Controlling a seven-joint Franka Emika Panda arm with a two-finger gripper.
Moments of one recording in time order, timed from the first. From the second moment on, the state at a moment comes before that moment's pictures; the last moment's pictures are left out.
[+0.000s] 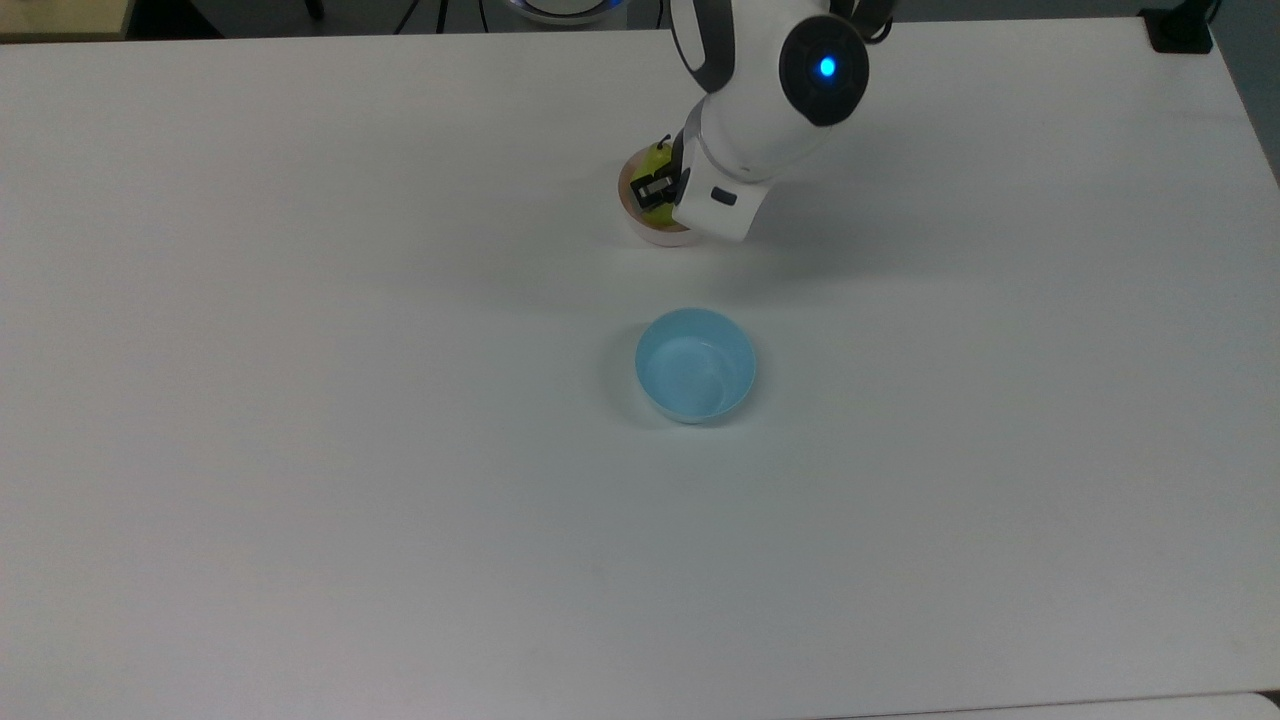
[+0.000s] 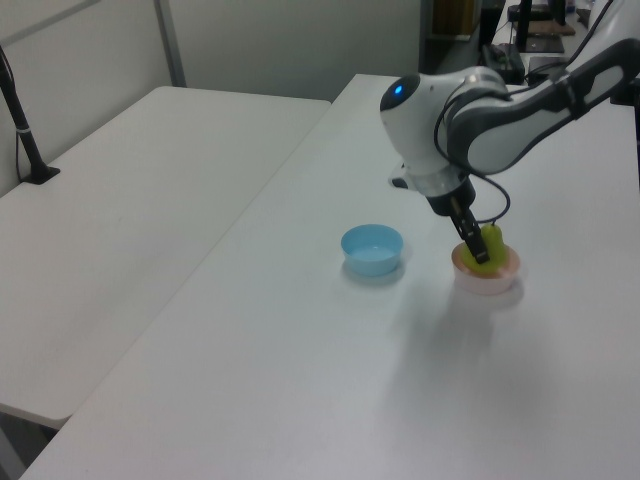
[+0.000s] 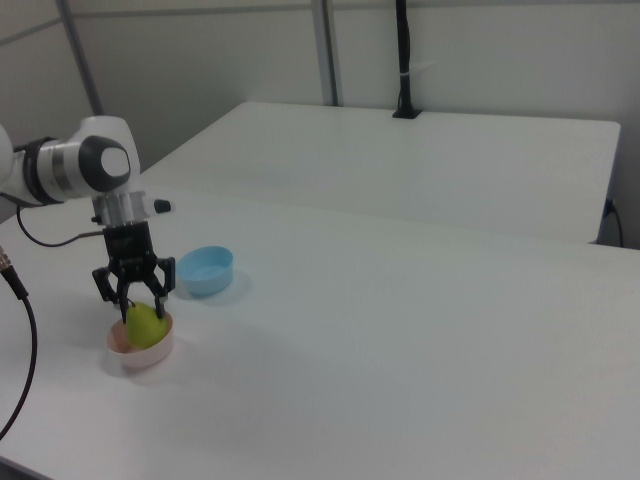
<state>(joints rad) 0.41 0.33 -0.06 -1.79 -0.12 1.70 -0.16</state>
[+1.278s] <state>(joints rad) 0.04 0.40 -0.06 -1.70 -0.11 1.86 -0.27</state>
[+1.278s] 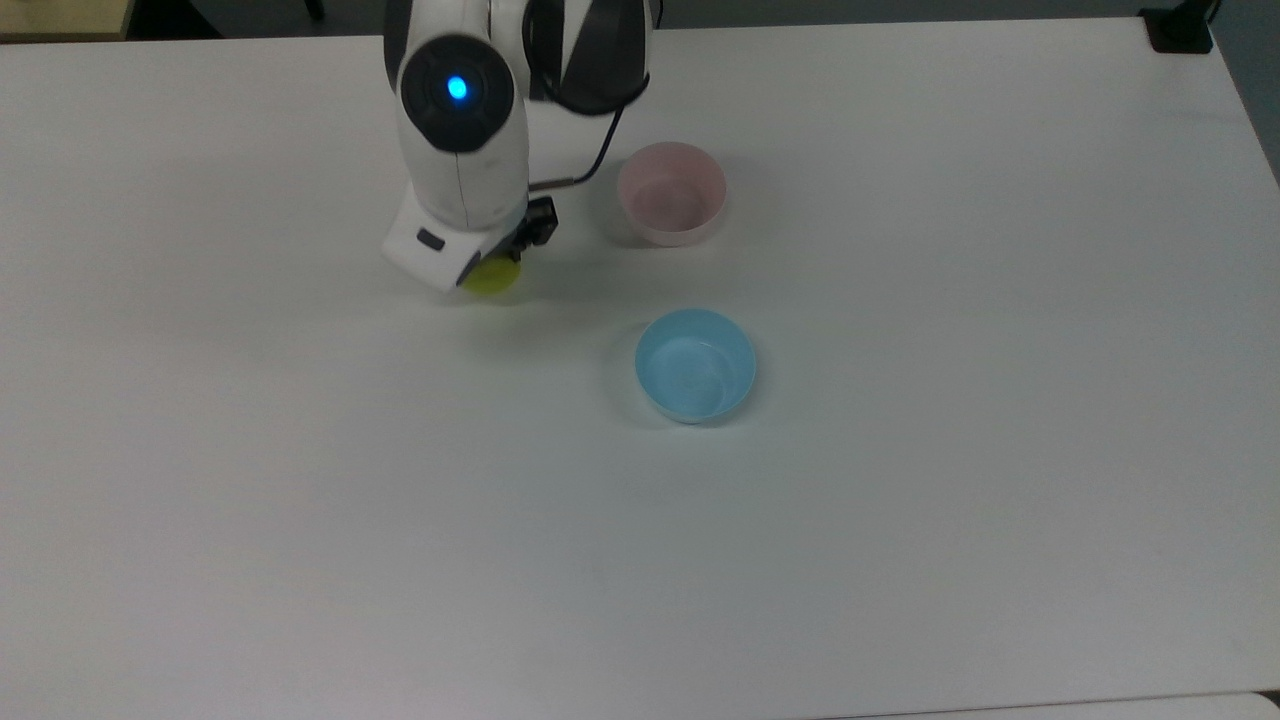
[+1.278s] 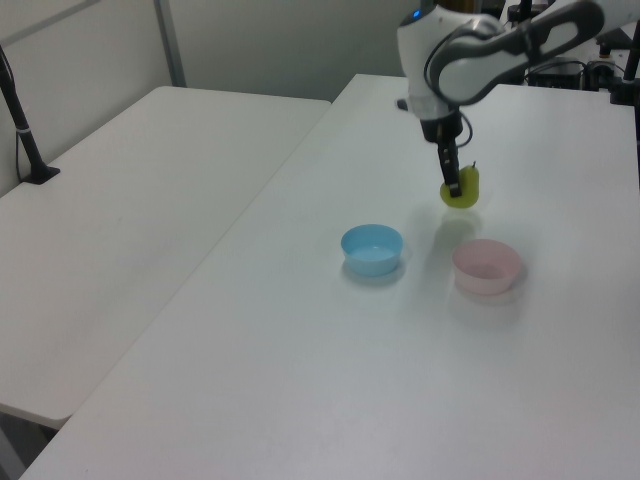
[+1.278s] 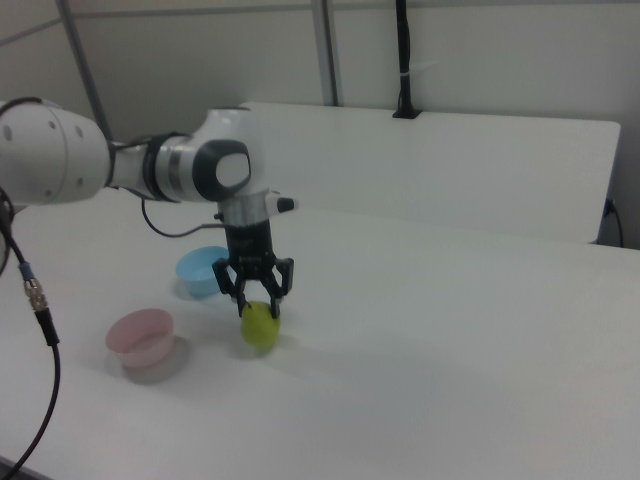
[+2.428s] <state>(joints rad) 0.05 0.12 -0.06 -1.66 -0.12 1.72 -0.11</state>
